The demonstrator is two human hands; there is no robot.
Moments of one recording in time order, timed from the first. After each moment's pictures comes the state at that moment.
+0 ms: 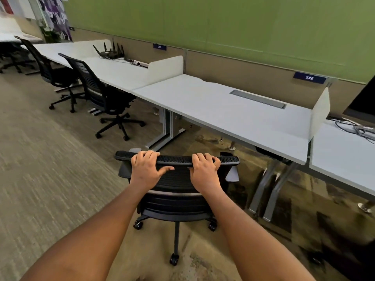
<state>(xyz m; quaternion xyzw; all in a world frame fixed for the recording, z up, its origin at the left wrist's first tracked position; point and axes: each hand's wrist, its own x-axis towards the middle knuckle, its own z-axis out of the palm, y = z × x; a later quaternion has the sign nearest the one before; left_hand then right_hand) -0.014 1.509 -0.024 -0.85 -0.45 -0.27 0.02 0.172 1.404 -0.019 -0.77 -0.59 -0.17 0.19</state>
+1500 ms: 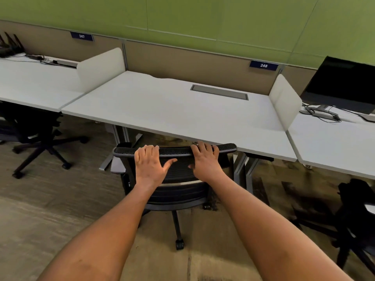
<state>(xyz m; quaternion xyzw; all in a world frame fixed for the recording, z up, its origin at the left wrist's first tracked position) 0.135 1.778 -0.028 -0.90 -0.32 -0.28 -0.02 0.280 1.634 -0.003 -0.88 -0.47 -0.08 0.05</state>
